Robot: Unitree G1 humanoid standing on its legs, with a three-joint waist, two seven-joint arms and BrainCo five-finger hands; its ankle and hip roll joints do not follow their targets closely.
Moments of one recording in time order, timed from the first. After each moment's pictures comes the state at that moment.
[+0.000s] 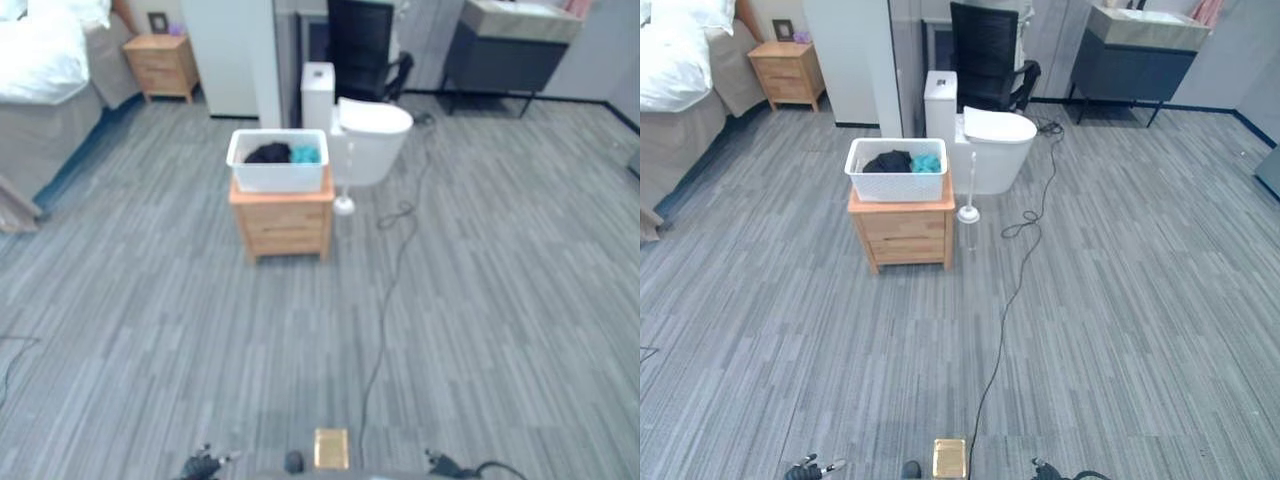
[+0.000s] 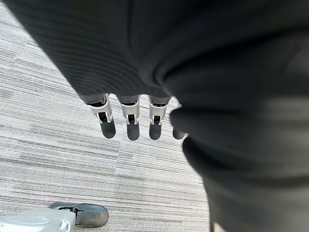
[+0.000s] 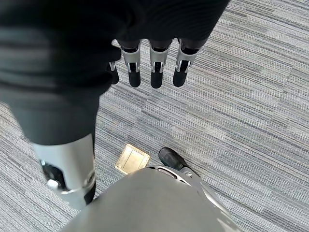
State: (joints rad) left arm 0.08 0.24 -0.11 1.21 -0.31 -0.13 0.04; right arm -0.01 -0.23 0.38 1.29 -0.04 -0.06 -0.05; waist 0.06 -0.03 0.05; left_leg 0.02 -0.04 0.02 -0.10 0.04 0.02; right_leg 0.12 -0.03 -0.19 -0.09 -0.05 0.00
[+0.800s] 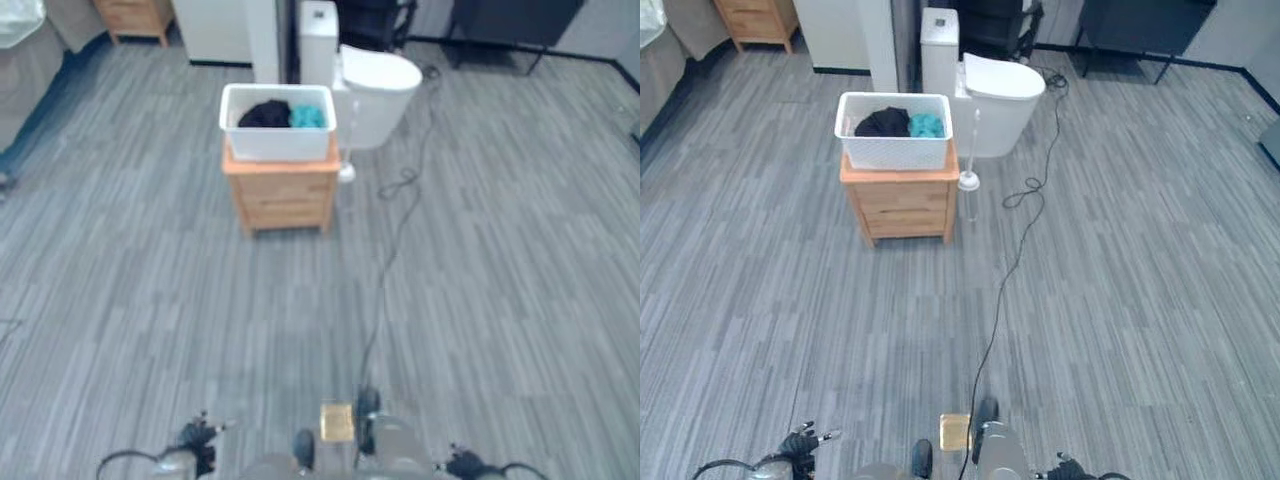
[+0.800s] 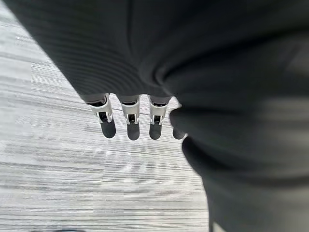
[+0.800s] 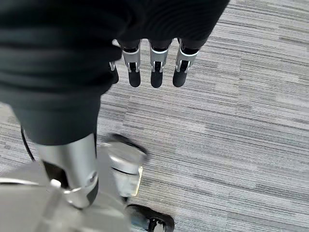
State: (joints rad) left arm -0.04 0.28 -0.11 1.21 -0.31 -0.12 0.04; right arm 0.01 -0.28 0.25 1.28 0.09 -0.05 -0.04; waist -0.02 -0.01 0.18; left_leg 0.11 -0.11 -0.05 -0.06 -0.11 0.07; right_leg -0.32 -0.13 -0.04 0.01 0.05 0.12
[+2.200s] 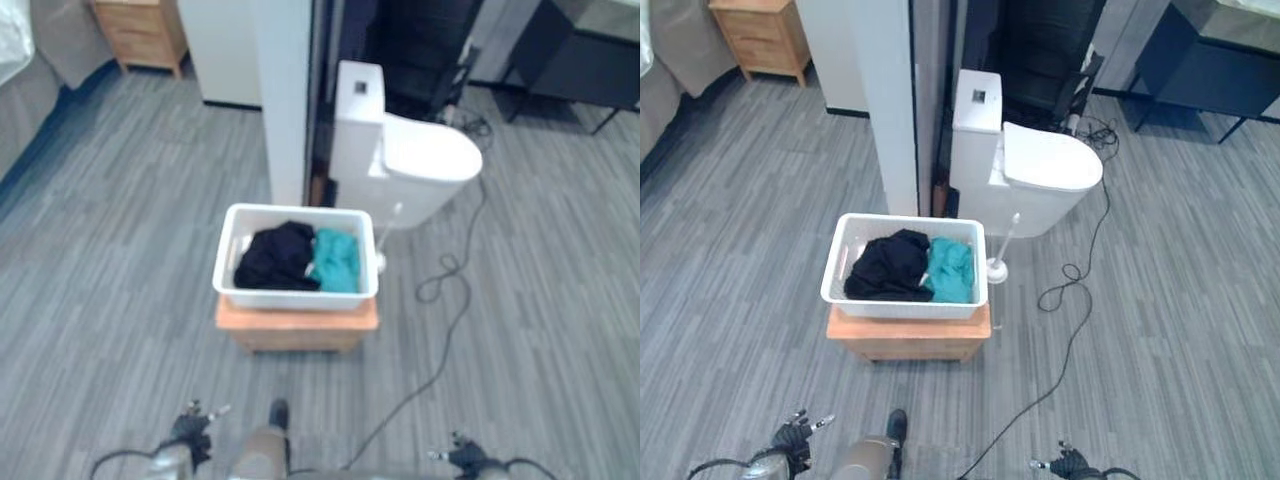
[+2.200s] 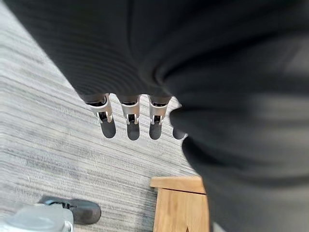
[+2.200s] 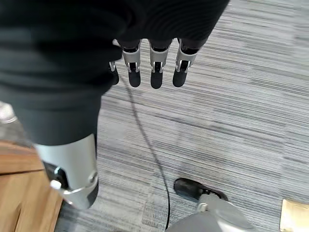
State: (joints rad) left arm -0.03 0.30 -0.08 1.15 -0.38 -0.14 0.04; right arm -0.05 -0.32 0.23 1.31 0.12 -0.09 -0.04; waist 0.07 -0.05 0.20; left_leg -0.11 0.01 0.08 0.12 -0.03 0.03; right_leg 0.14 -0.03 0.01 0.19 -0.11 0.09
